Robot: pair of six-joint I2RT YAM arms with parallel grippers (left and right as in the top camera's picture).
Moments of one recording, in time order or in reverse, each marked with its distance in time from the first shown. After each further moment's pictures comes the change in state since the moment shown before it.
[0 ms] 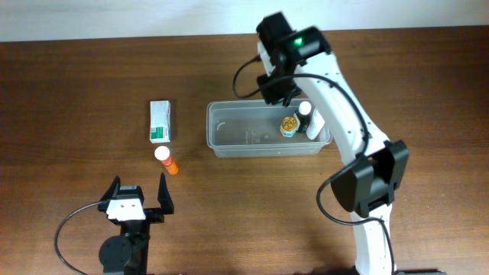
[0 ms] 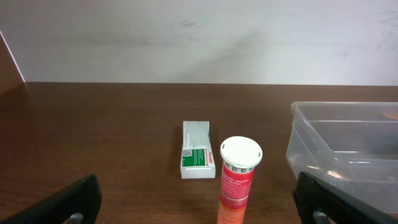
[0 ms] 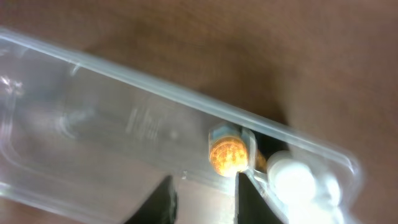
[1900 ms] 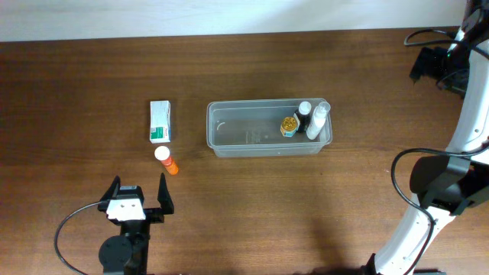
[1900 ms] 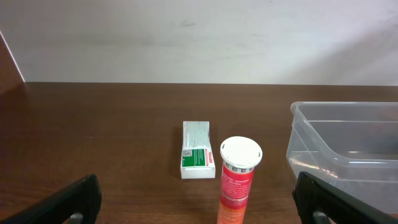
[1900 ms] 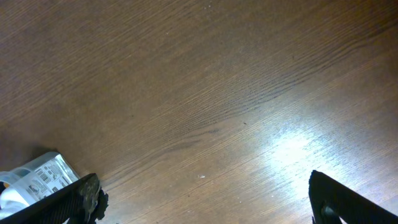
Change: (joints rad) left arm 0.000 0.000 0.000 0.000 0.000 0.000; right arm -0.740 -0.050 0.166 -0.221 0.075 0.126
